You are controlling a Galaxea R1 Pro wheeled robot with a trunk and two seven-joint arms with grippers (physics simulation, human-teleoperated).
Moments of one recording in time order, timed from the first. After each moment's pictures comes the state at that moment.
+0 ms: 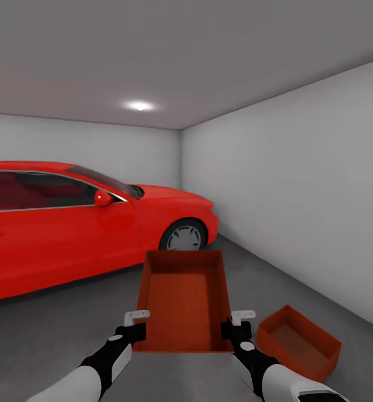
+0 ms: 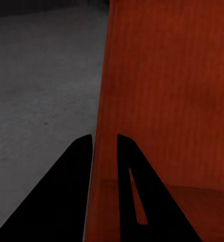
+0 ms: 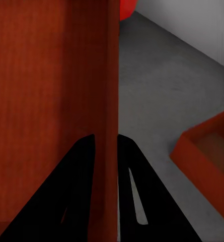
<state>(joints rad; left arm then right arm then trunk) -0.64 -0.09 0.02 -0.25 0.08 0.00 0.09 -0.69 0.13 0.00 -0.08 0.10 -0.28 -0.20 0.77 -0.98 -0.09</state>
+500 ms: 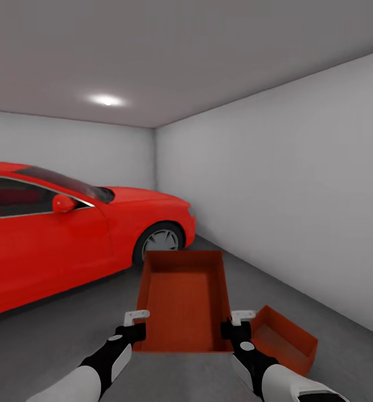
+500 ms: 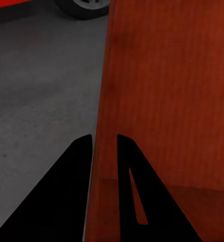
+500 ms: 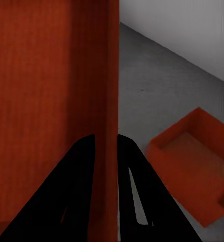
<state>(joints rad) -0.64 -0.09 0.02 -0.25 0.08 0.00 0.09 -0.69 0.14 0.01 -0.08 0.09 -0.28 -0.20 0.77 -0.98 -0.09</state>
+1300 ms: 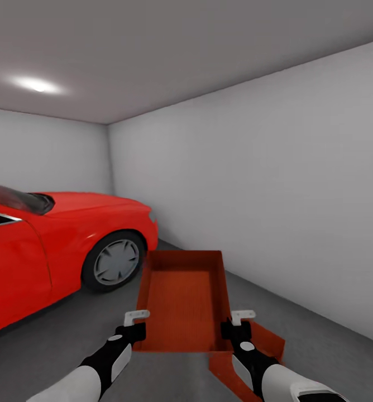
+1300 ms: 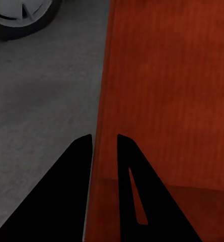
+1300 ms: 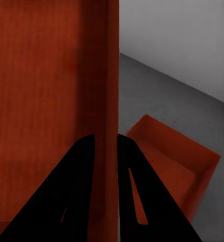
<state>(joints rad) -0.64 -0.09 0.02 -0.25 0.08 0.00 0.09 -0.69 0.14 0.01 -0.08 0.09 -0.28 -0.20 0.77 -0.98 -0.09</state>
